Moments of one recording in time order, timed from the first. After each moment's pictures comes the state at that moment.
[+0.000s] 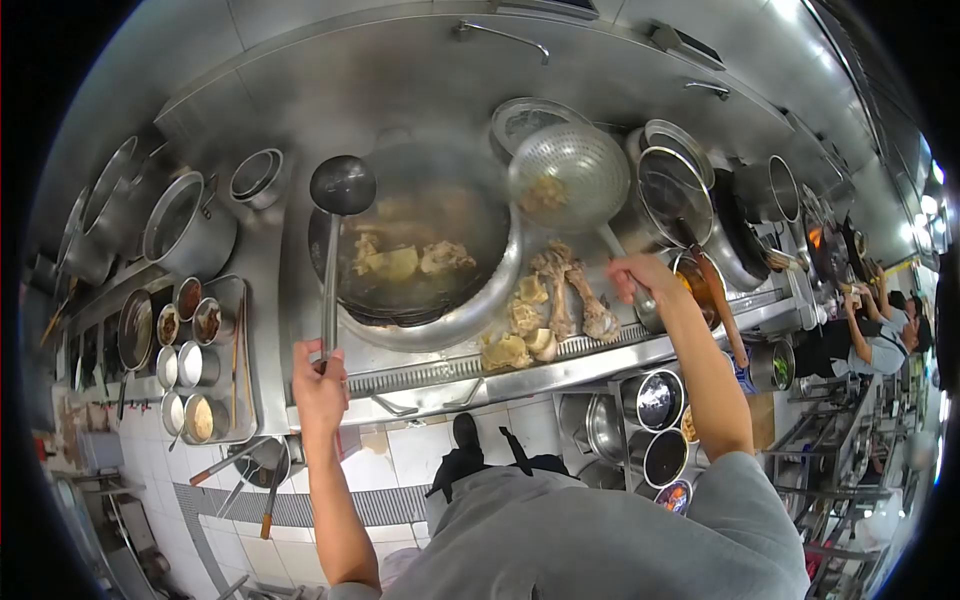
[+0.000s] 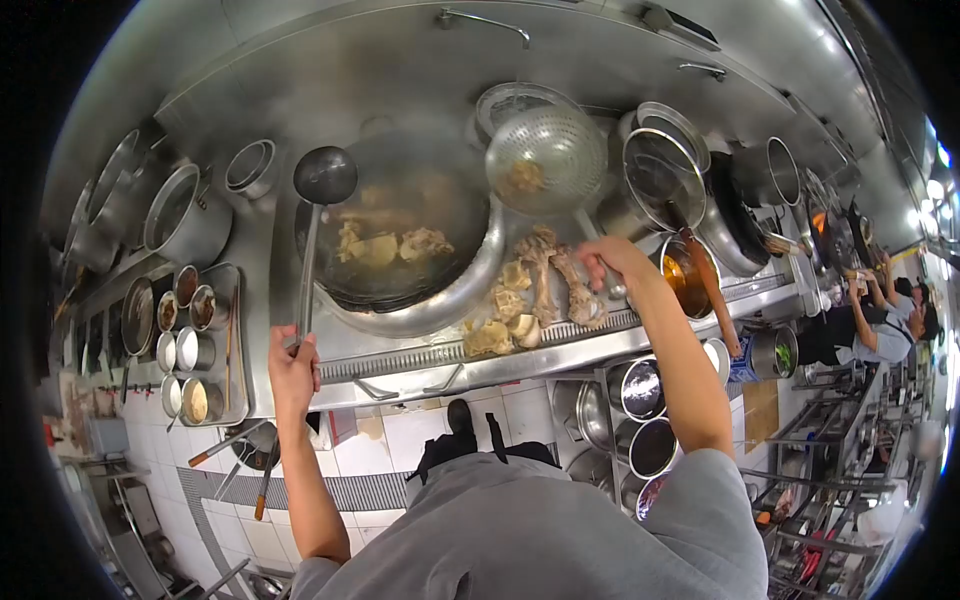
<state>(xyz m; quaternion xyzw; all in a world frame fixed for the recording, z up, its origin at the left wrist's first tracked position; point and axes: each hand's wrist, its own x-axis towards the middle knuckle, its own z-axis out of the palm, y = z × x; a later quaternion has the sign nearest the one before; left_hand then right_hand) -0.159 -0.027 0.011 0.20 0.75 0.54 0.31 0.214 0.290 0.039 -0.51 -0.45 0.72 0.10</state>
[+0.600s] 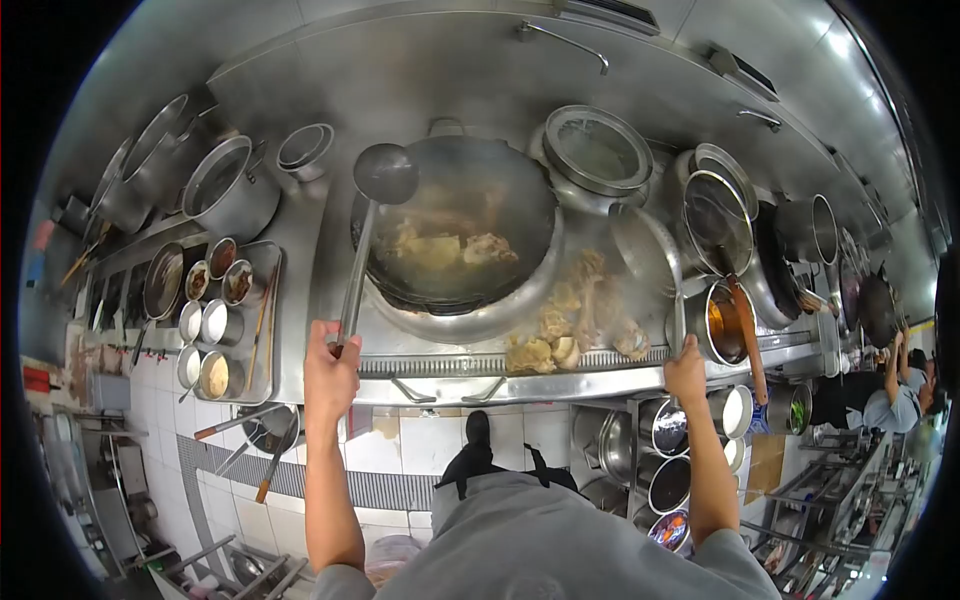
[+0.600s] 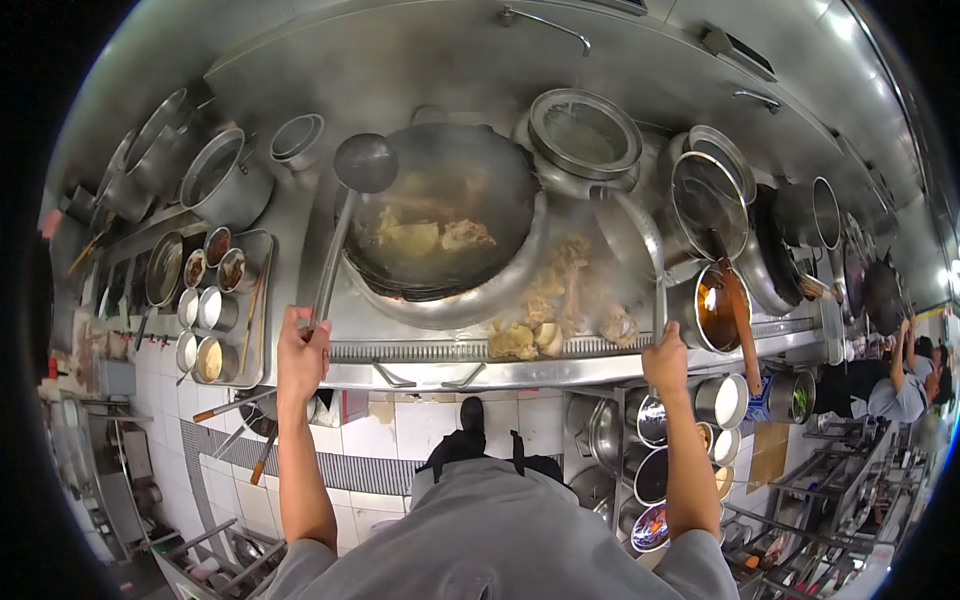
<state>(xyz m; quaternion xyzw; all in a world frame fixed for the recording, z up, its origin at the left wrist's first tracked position) -0.157 -0.042 0.034 0.21 0.79 0.49 0.29 0.303 0.203 -0.041 -0.64 -0.75 0.13 0.14</state>
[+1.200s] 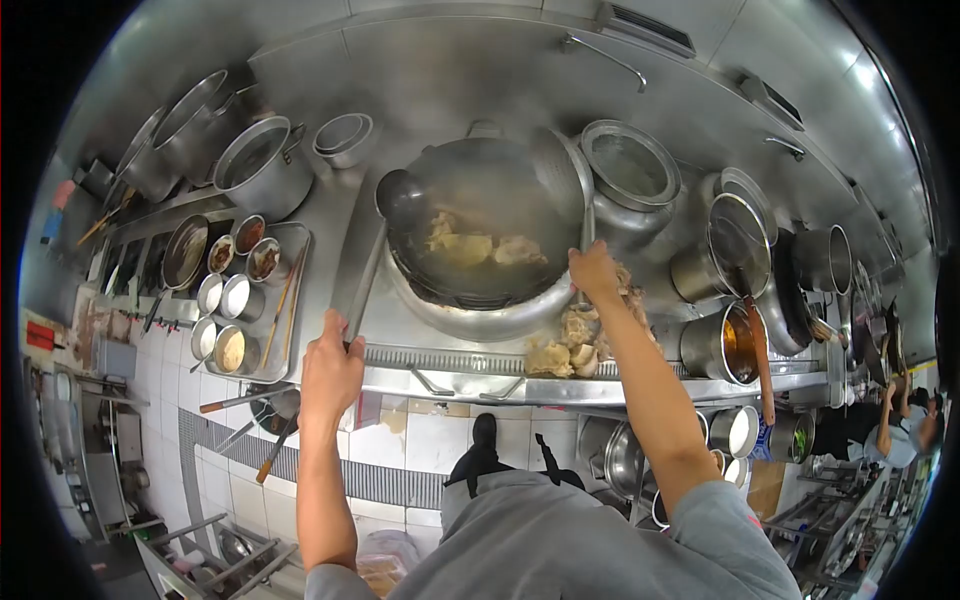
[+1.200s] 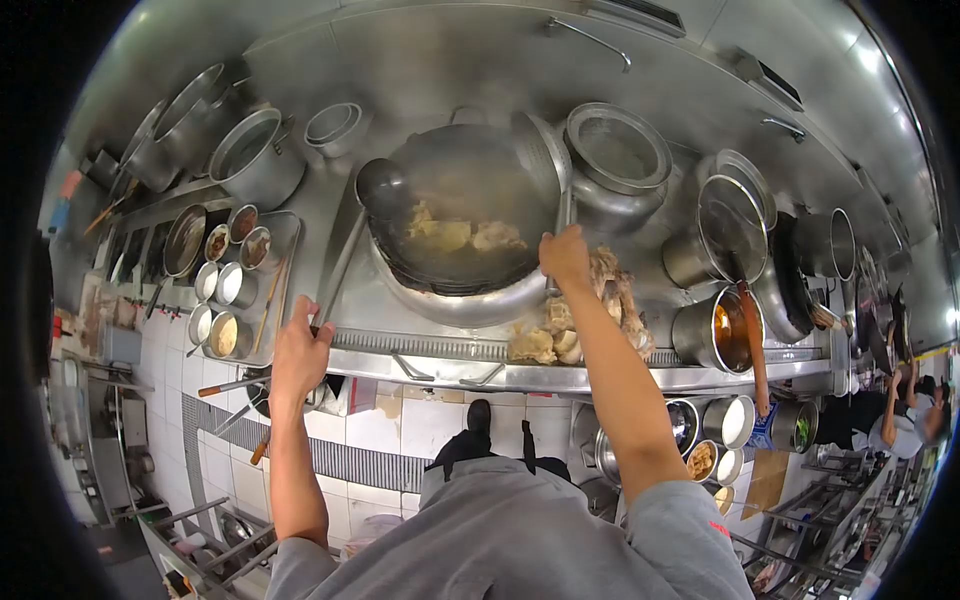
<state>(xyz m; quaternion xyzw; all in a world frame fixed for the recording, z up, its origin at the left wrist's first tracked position) -0.163 -0.069 0.074 0.32 0.91 0.24 0.15 0.035 0.262 -0.042 -0.60 -0.71 0.33 0.15</state>
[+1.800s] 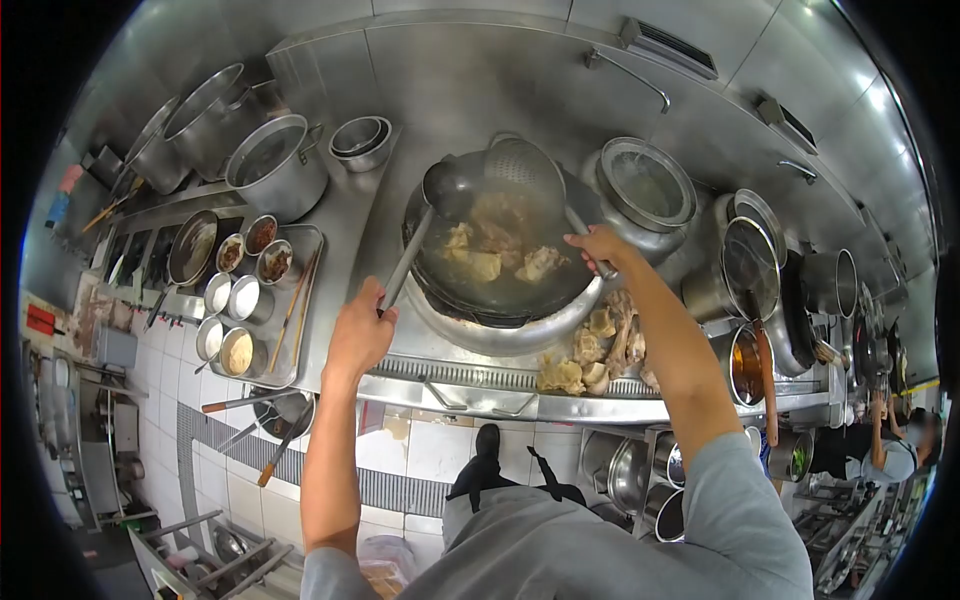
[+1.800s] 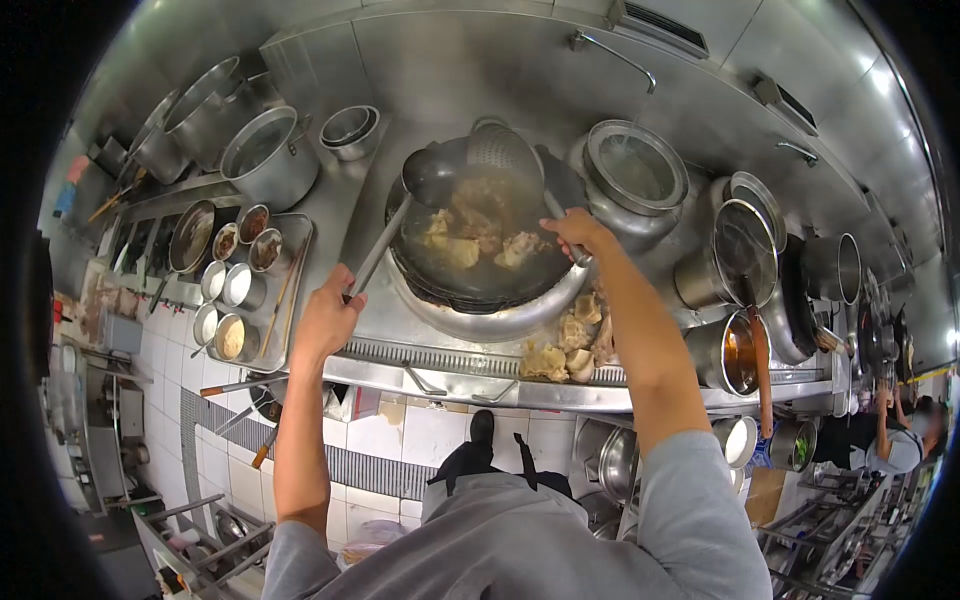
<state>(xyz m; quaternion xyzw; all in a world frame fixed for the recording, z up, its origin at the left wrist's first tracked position) -0.208 -0.022 0.053 0.36 0.87 0.29 0.18 -0.007 0.349 -0.037 -0.49 -0.67 0.55 -0.02</state>
